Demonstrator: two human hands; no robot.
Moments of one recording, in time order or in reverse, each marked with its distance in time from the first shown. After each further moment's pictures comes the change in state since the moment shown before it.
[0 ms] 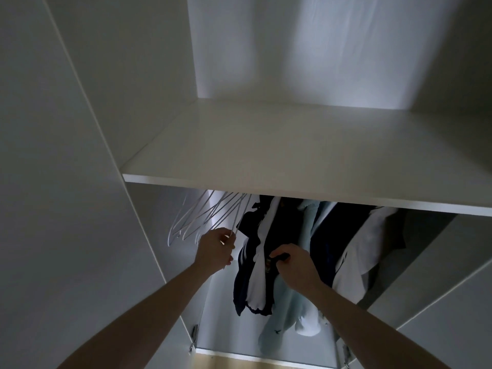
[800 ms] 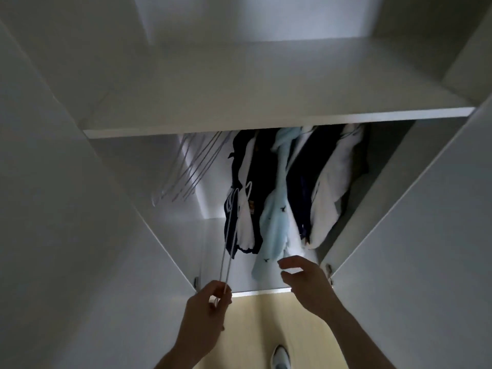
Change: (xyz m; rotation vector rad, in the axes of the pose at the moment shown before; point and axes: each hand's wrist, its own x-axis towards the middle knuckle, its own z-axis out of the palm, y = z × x) left_hand -0.253 -0.060 -0.012 0.112 -0.196 -0.056; right_hand -0.203 0.033 0.016 0.331 0.022 0.350
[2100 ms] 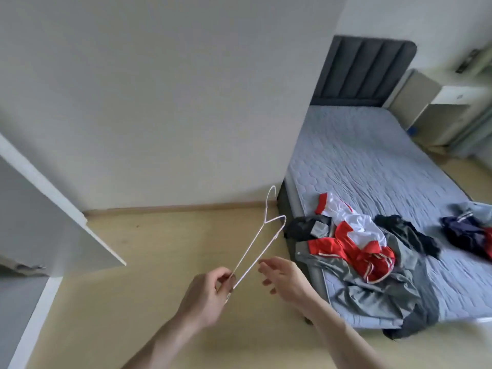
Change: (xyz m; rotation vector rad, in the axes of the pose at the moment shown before) left_hand -0.594 -0.070 0.168 0.473 -1.565 0.942; right_hand -0.821 0.278 0.132 0.529 1.314 0.588
